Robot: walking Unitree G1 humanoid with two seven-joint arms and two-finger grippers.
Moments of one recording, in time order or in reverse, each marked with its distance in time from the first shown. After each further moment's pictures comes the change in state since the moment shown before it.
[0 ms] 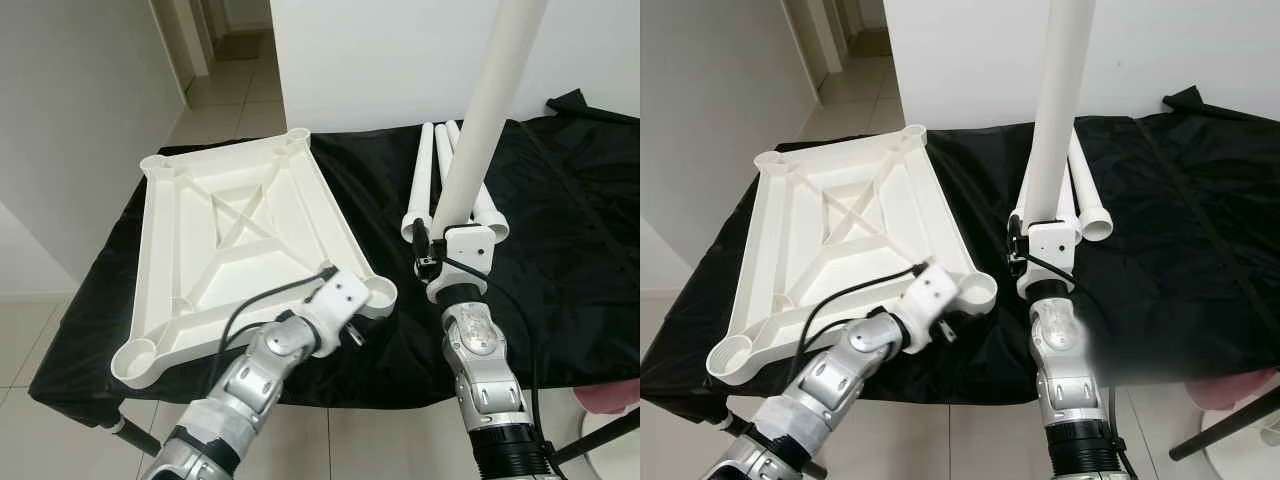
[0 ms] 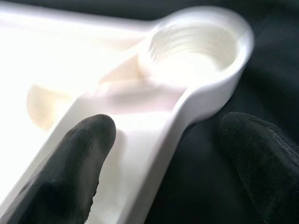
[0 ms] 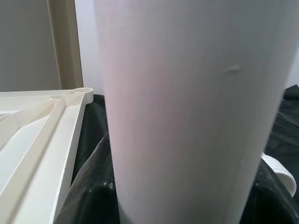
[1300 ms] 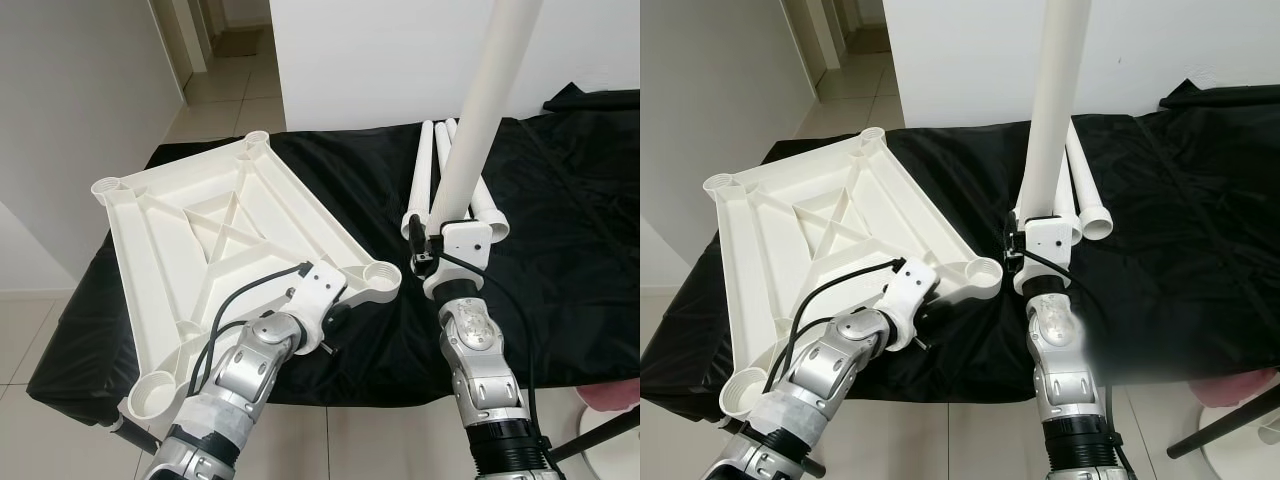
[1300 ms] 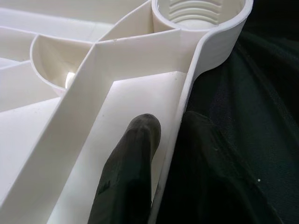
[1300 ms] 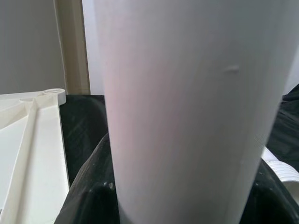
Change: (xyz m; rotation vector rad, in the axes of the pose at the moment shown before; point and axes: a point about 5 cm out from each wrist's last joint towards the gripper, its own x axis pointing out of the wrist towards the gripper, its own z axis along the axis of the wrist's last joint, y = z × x) left arm 0.003 -0.005 0.007 -0.109 0.040 0.006; right arm 0.005 0.003 0.003 0.011 -0.006 0.013
